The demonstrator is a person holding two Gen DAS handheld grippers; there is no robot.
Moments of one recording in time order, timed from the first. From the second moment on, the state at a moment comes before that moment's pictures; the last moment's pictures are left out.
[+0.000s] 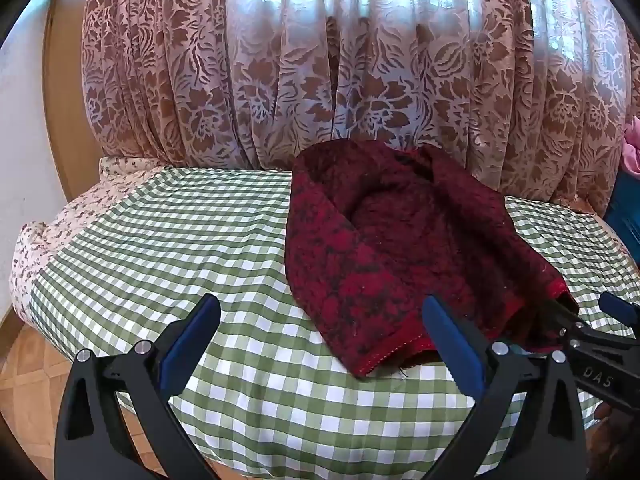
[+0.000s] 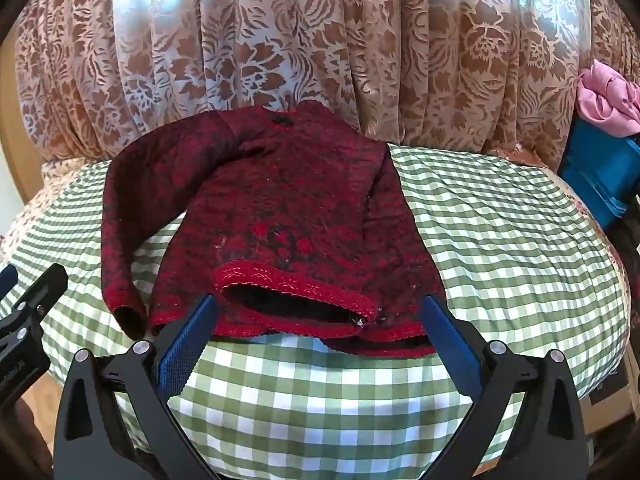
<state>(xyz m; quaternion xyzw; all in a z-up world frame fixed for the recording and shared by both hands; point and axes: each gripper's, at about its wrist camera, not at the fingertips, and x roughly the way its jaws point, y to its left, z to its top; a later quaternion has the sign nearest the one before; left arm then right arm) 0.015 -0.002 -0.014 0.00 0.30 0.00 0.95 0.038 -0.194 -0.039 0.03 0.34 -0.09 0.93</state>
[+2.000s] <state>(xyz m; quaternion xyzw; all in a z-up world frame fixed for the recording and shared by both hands) 0.012 -0.005 0.000 0.01 0.29 -0.01 0.96 0.031 -0.193 -0.024 0.03 0.32 -0.08 0.94</state>
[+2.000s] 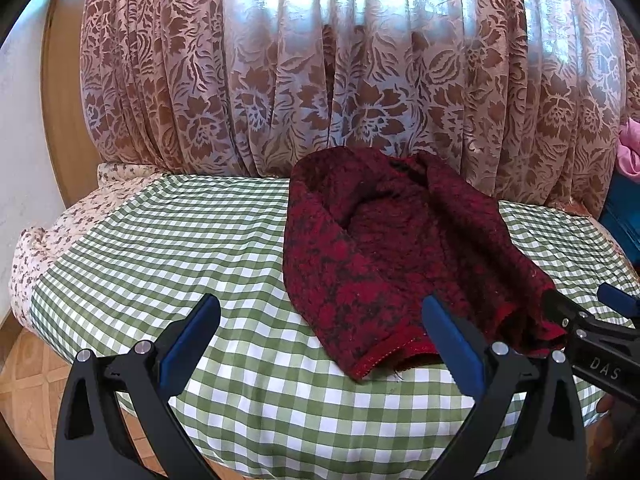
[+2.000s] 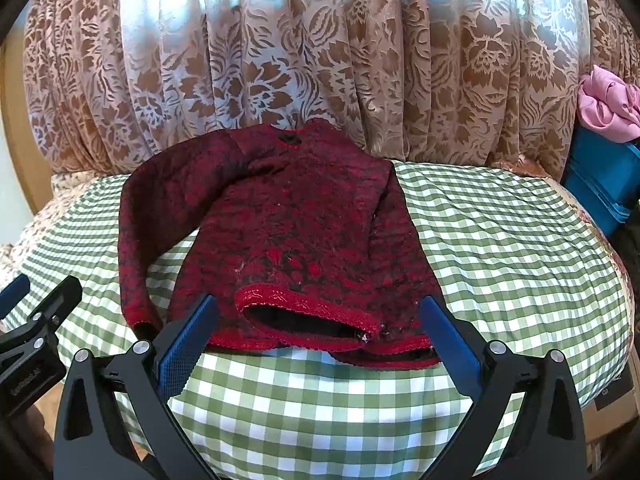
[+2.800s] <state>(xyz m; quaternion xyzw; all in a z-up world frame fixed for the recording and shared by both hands) 0.037 -0.039 0.008 0.03 0.31 -0.23 0.92 0.054 -0.322 -0.056 0.35 0.35 0.06 0.87</state>
